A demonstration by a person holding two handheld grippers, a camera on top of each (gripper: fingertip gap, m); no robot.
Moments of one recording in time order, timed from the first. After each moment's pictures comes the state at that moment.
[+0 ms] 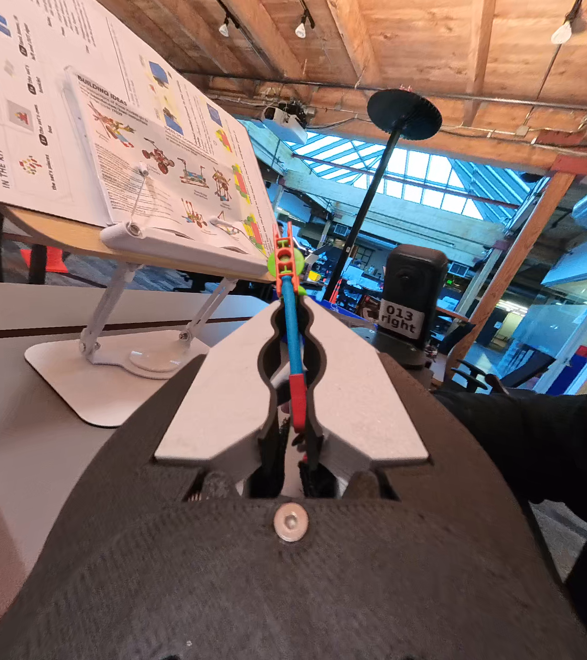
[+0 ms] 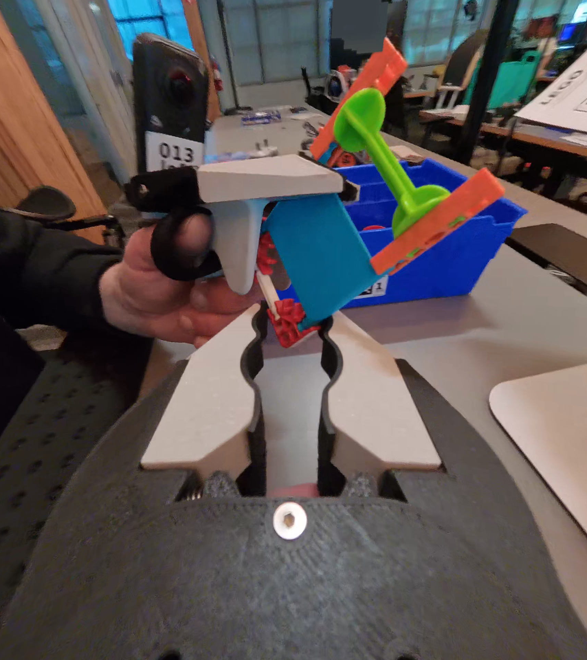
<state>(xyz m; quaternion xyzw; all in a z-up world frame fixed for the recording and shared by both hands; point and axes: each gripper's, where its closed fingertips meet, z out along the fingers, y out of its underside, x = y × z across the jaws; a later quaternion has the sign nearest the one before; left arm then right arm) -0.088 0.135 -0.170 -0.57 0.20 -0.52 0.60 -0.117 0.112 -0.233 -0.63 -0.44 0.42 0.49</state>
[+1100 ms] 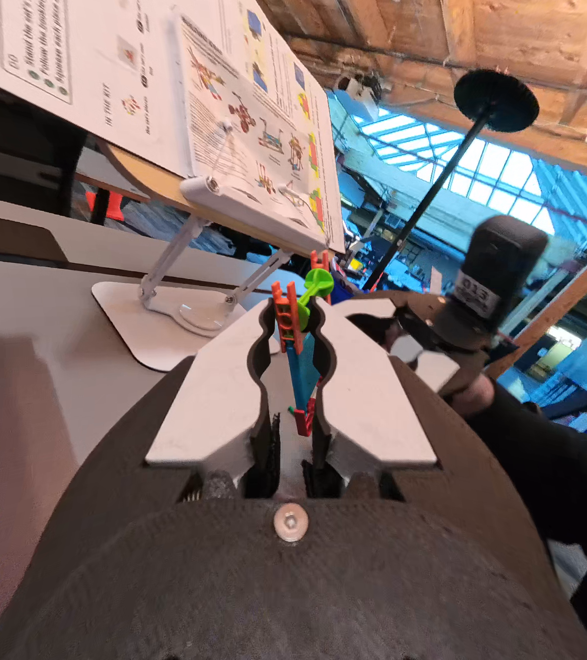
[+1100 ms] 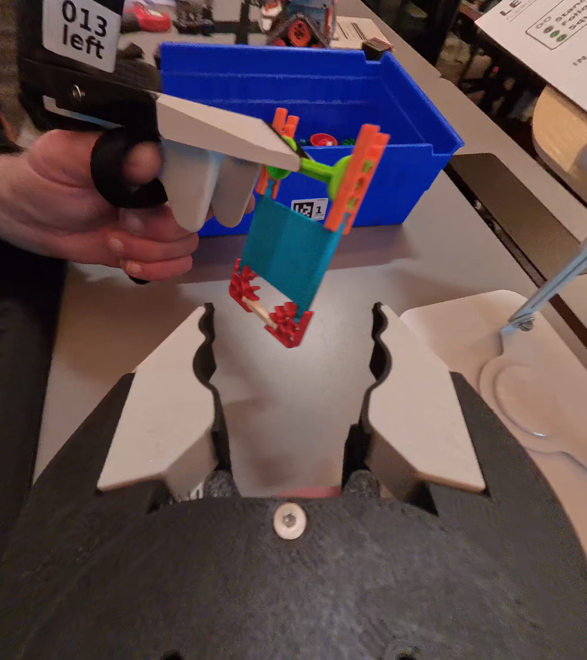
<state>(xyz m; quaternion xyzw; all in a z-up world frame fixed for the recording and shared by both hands) -0.105 0.161 -0.199 -0.65 0.13 -0.49 0.57 -0.076 0.141 -0.251 -0.70 -0.50 0.25 0.45</state>
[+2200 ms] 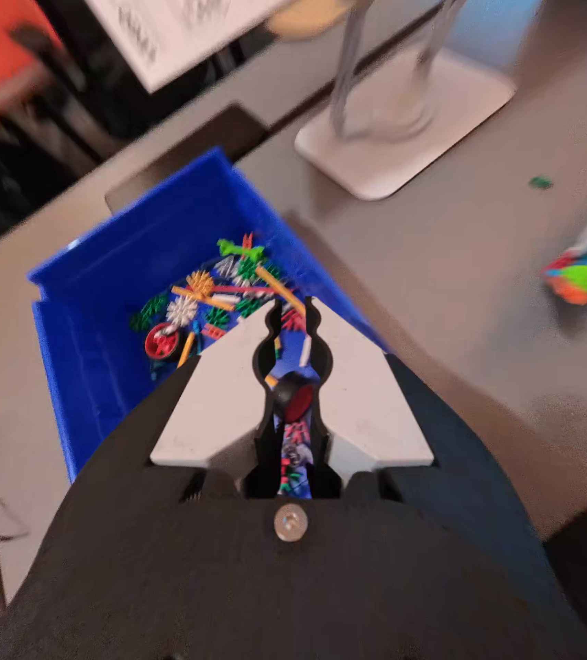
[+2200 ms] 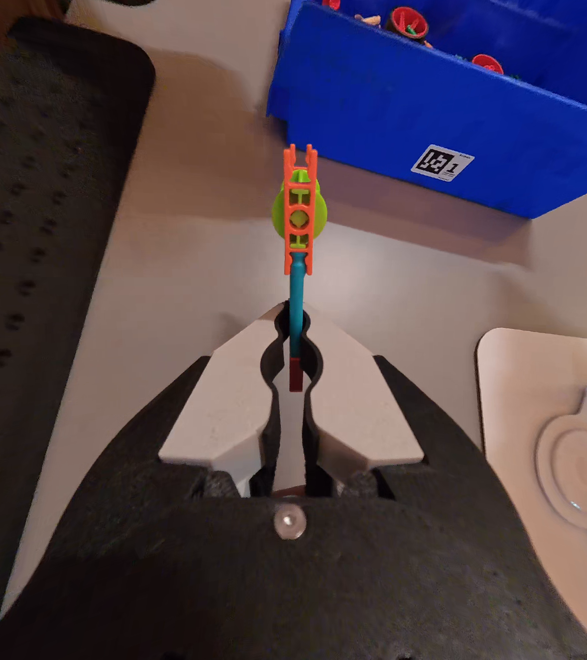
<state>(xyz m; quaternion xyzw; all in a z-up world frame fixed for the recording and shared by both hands) -0.249 0.186 -0.228 -0.82 0.37 -0.07 0.44 -0.088 0.087 -0.298 -0.63 -0.67 0.21 0.34</state>
